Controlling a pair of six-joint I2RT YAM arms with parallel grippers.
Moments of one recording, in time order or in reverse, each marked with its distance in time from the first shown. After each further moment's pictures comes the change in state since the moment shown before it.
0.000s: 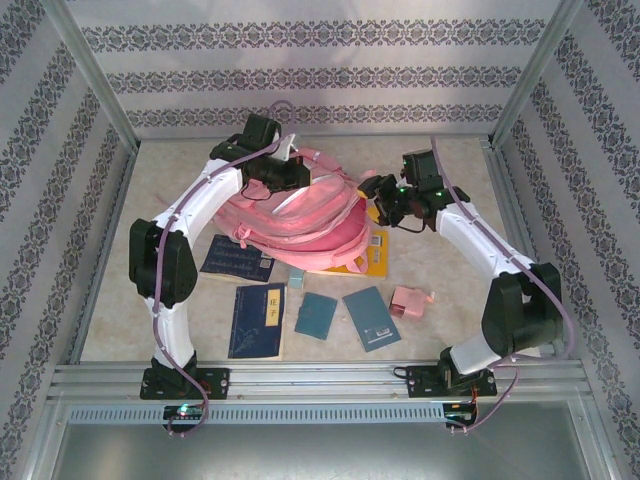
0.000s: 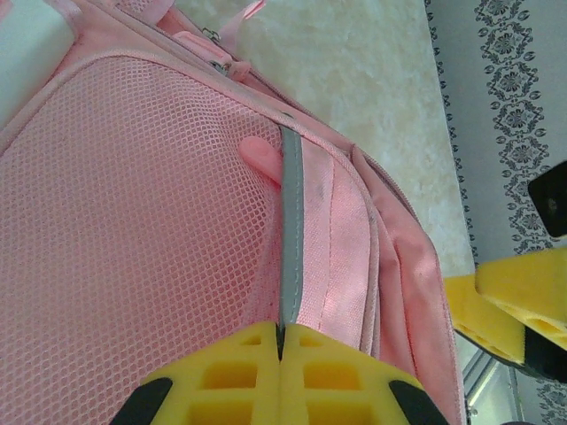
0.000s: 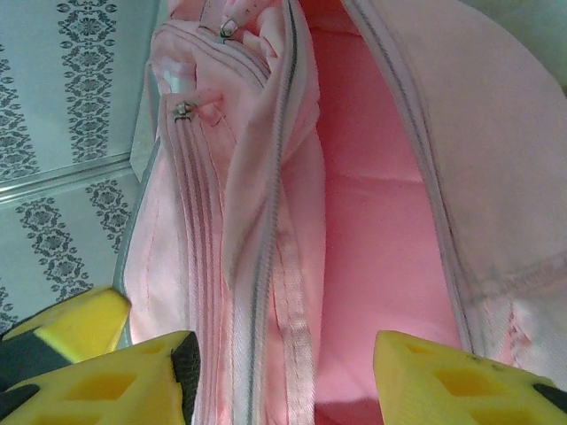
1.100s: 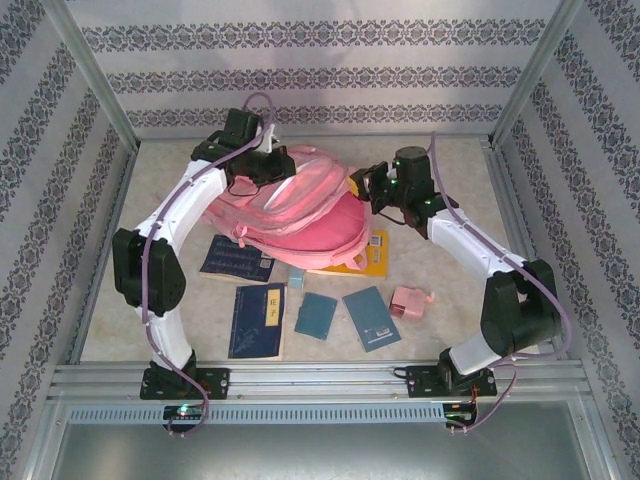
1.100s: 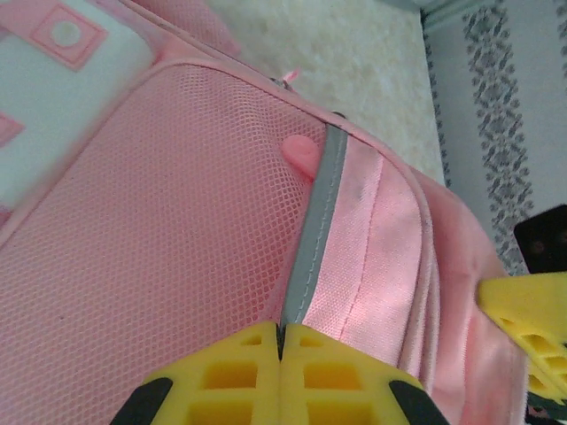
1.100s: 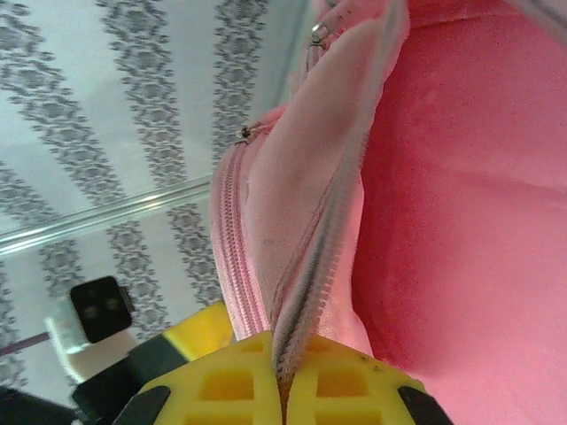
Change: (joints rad) left arm 0.068 -0.108 -0.066 0.056 -0.073 -0.107; right arm 0.057 -0.012 -0.071 0.420 0.023 0.294
